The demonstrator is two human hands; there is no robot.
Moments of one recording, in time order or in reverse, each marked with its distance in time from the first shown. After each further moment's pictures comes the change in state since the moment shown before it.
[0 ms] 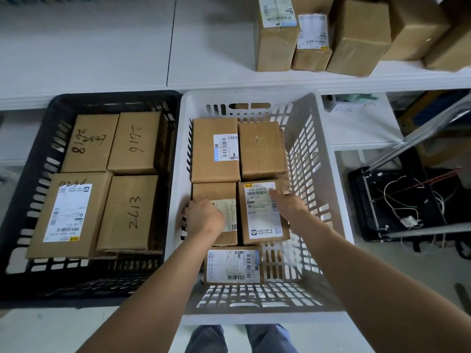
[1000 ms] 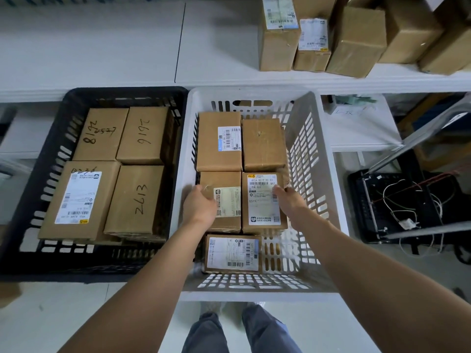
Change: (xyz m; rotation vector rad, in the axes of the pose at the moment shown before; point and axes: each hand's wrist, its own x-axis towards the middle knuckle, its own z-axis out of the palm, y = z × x) left_hand -0.015 -0.023 -0.012 -0.329 0.006 0.074; right_hand -0.019 0.012 -0.003 -0.019 -0.015 -0.105
